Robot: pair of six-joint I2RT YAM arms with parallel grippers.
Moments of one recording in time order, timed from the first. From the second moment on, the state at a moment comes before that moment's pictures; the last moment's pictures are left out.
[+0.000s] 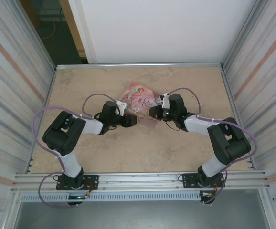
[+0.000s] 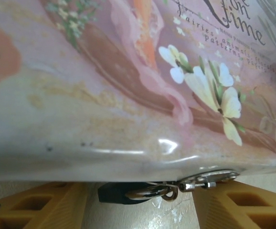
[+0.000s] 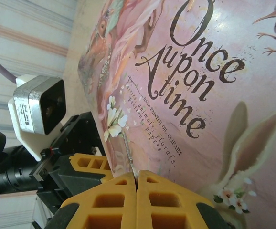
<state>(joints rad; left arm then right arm) -0.50 1.78 0.71 0.44 0.47 -0.34 0.46 1.59 0.73 0.29 -0.52 0.77</state>
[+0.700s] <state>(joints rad) -0.55 1.79 0.71 0.45 0.42 -0.35 0.46 1.58 0.73 0.28 -0.52 0.77</state>
